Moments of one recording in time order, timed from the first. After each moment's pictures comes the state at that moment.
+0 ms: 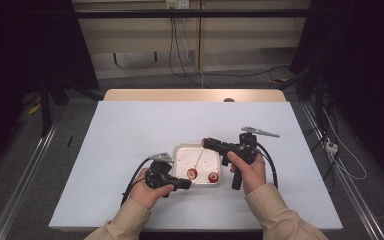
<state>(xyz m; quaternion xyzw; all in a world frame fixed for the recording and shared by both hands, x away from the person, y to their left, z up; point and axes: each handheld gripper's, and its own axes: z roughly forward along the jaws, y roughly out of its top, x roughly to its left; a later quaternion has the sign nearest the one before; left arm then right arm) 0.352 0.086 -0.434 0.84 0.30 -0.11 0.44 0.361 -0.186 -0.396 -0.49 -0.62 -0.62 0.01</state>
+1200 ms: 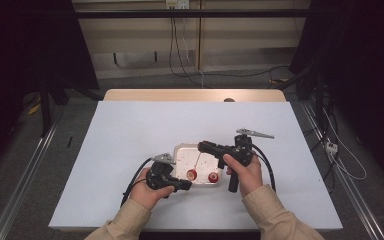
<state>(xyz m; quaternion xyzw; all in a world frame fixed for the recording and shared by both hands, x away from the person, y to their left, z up) 0.349 0.083 -0.432 0.85 0.29 -0.10 0.43 0.359 -0.176 -0.398 -0.48 -0.62 -0.62 0.02</state>
